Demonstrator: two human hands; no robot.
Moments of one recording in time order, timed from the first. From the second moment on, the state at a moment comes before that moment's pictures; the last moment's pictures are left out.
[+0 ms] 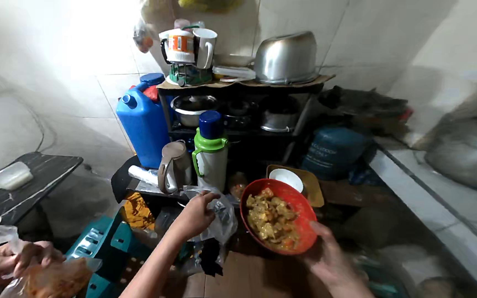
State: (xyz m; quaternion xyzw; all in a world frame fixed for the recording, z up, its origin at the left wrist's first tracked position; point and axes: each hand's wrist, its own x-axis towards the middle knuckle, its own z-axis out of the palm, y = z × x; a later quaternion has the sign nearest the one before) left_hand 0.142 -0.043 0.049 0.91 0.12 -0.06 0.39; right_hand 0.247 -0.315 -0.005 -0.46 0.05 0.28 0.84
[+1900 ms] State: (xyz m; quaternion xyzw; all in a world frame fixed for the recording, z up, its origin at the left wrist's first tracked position) left_hand 0.241 -0.164 0.082 0.88 0.26 0.11 0.39; right_hand 0.374 -0.292 0.036 -0.50 -0.08 0.40 0.77
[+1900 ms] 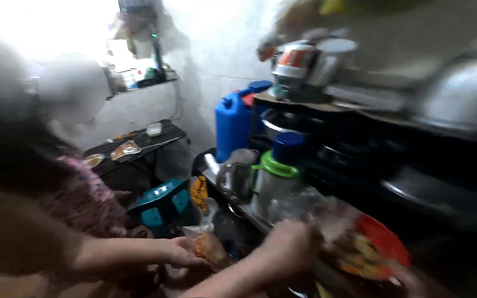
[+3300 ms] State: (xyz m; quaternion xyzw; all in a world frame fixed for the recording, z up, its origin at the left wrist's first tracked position) left_hand 0.403 -0.180 -0.081 0.65 0.34 0.15 0.66; right_hand 0.535 -0.321 -0.034 -0.79 -0.10 0.26 0.55
